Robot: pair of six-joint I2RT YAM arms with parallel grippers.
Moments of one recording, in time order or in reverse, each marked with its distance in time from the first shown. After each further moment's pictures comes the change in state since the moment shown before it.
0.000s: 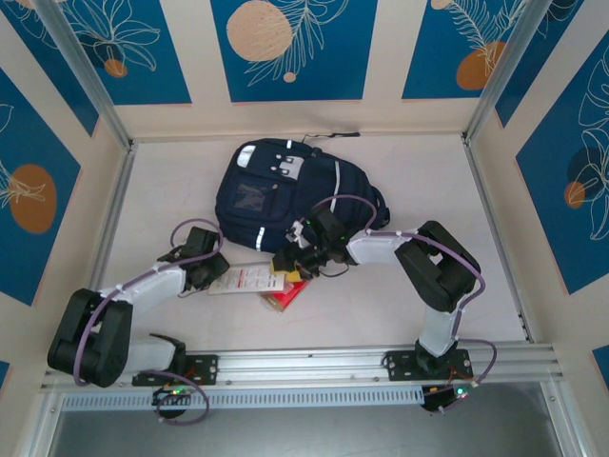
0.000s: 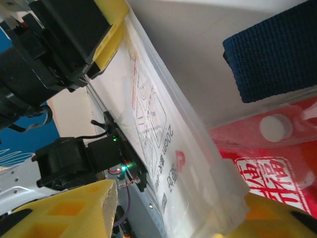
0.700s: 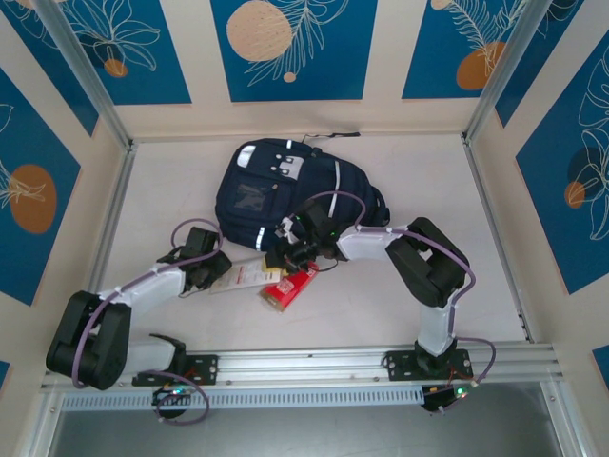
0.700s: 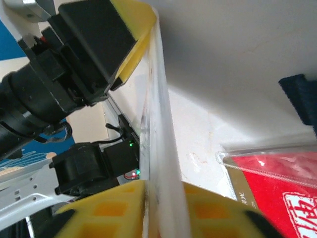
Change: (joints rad) left arm -0.007 -0.029 -0.008 0.026 0.047 -0.025; right arm 0.023 0.065 0.101 0.001 -0.010 0.064
